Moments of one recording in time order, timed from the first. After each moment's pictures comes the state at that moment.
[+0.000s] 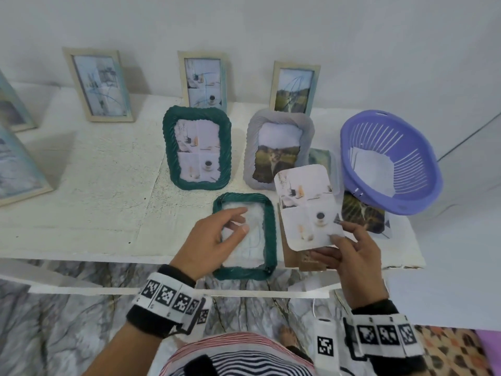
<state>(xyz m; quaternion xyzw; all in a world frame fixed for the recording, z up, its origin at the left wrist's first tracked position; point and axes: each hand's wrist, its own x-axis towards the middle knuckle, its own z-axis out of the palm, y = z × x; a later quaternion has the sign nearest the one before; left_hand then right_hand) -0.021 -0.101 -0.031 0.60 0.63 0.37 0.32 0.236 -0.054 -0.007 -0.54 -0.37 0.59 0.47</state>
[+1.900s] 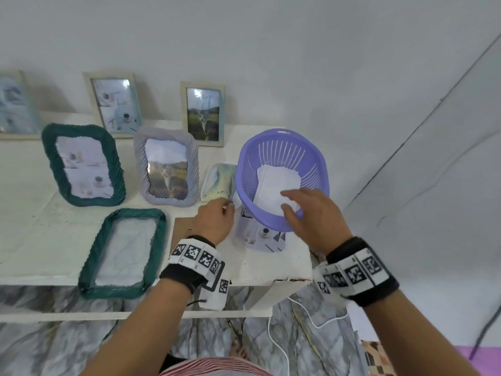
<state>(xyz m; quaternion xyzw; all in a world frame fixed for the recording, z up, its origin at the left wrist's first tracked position) 0.196 0.058 -0.040 0.47 0.78 0.29 0.30 0.410 0.090 0.028 -0.46 -0.86 0.09 0.20</state>
